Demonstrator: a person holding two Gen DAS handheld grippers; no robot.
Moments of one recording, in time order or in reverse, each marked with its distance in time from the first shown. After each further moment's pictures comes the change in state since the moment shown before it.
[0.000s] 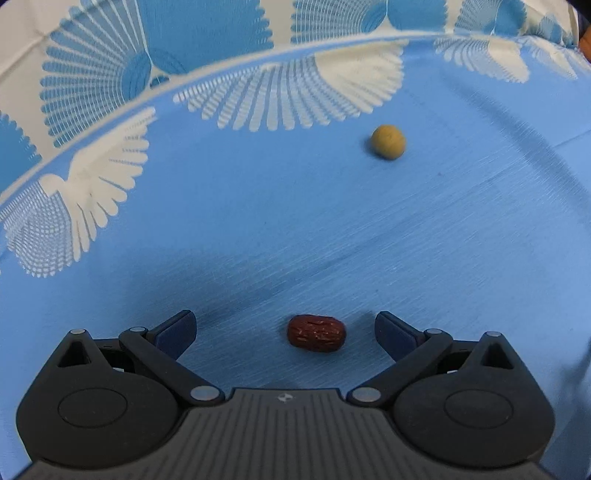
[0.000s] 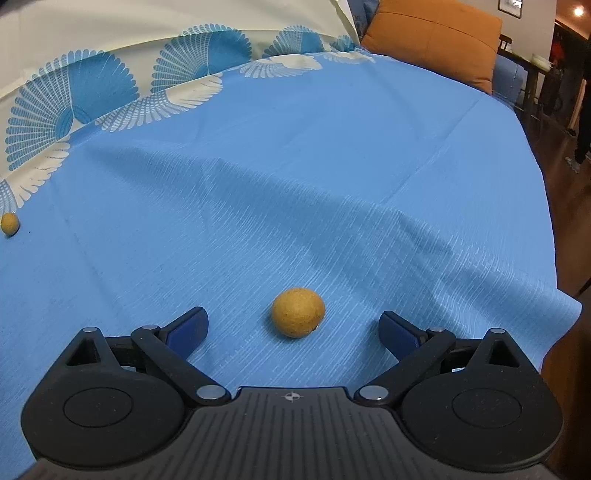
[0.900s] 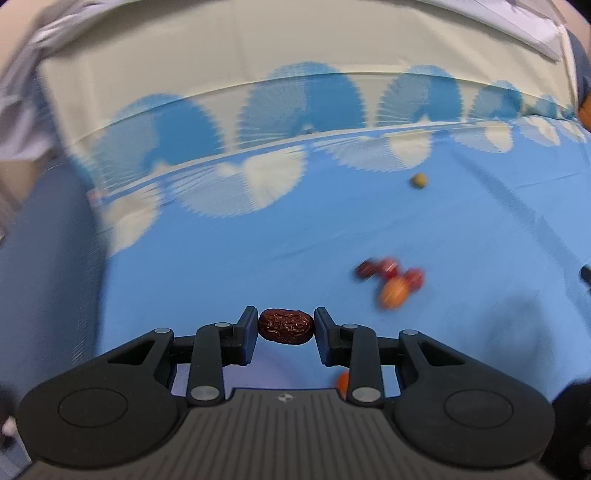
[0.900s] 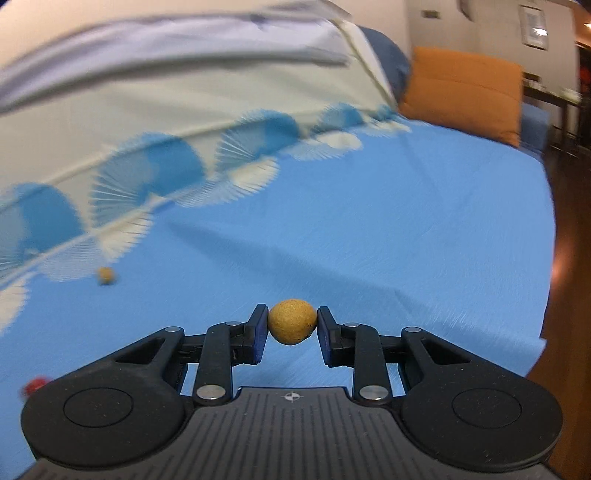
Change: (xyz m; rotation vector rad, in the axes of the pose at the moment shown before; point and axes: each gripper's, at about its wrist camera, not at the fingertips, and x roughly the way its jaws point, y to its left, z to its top) left arm -0.247 0.090 -0.175 -0.163 -0.205 0.125; right arm -0.121 -0.038 0.000 -0.028 -0.212 0.239
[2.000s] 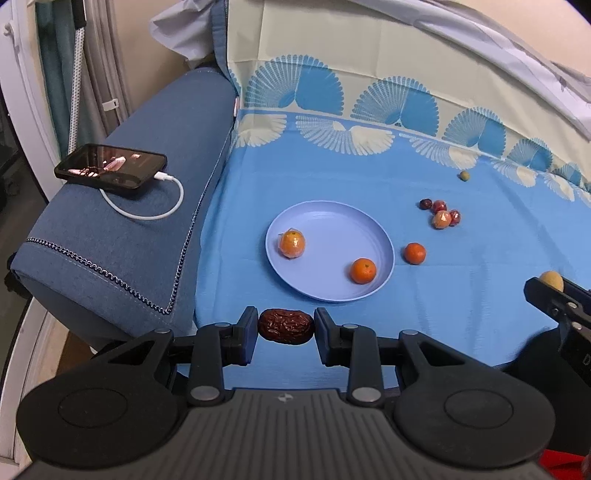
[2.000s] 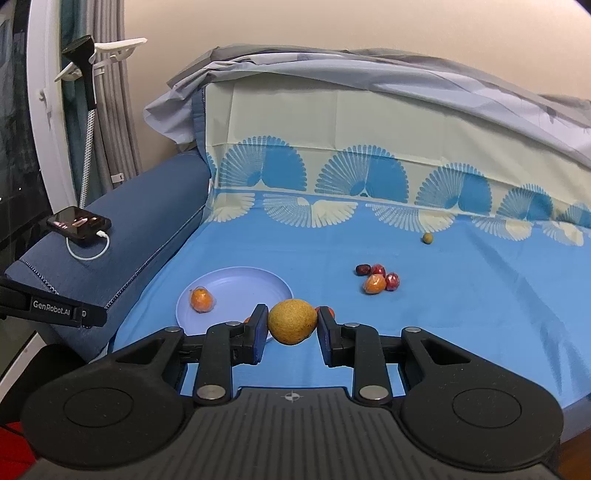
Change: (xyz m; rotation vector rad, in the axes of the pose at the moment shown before) left arm -0.155 0.107 -0.217 -0.322 -0.034 0.032; right arm -0.308 0.090 -0.076 -0.544 0.034 0.689
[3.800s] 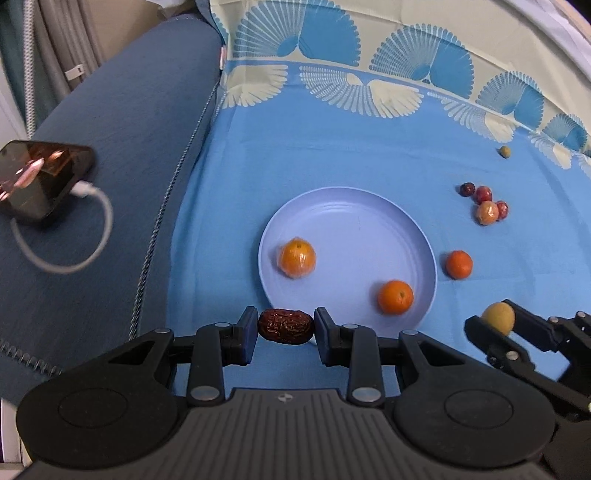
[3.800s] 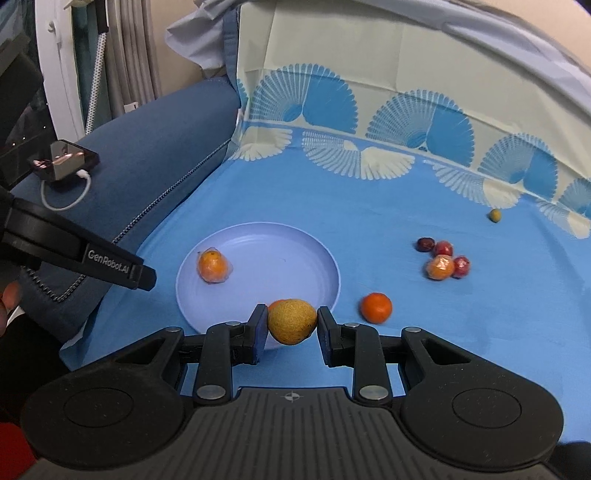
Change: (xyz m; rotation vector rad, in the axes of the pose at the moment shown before) left arm 0.144 -0.005 0.072 0.008 0.194 0.013; right arm 0.144 0.026 0.017 -0.104 0.214 0.089
